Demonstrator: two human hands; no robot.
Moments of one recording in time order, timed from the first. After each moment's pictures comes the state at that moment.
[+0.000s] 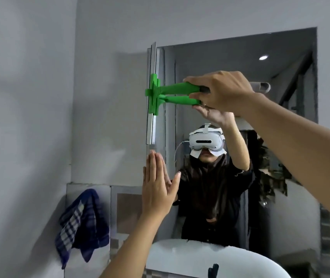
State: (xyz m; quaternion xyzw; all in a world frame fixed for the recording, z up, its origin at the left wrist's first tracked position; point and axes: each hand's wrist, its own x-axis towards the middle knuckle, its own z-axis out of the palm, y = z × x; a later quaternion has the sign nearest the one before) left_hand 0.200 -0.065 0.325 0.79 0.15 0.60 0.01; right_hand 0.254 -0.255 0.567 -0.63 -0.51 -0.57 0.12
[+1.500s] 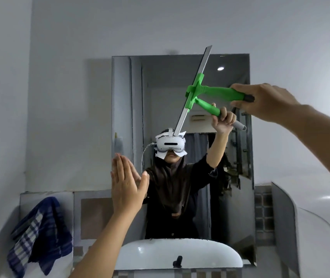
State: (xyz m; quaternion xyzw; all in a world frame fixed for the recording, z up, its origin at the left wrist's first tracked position) left_hand 0.206 -0.086 0.334 0.77 0.18 0.61 0.06; right_hand 0.275 -0.422 0.541 -0.78 -0.35 -0.50 0.16
